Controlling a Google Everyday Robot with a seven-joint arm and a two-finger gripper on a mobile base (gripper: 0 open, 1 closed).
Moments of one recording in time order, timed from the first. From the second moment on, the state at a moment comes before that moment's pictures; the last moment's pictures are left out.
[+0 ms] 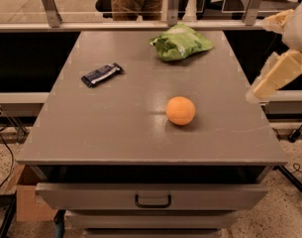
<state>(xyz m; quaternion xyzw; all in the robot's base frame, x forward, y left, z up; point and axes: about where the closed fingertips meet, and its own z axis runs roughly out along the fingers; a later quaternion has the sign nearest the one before) 0.514 -0.215 0.985 -0.57 0.75 0.02 0.33</state>
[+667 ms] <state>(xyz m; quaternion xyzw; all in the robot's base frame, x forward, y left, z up) 0.584 -0.221 0.971 -0.52 0.72 0.02 0.45</state>
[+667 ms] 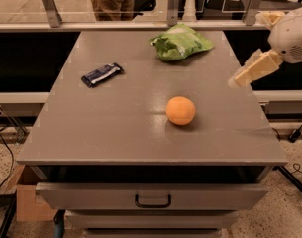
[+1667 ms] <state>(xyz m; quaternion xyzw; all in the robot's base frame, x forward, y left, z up) 0.639 -0.223 0.957 -0.46 0.75 0.01 0.48</state>
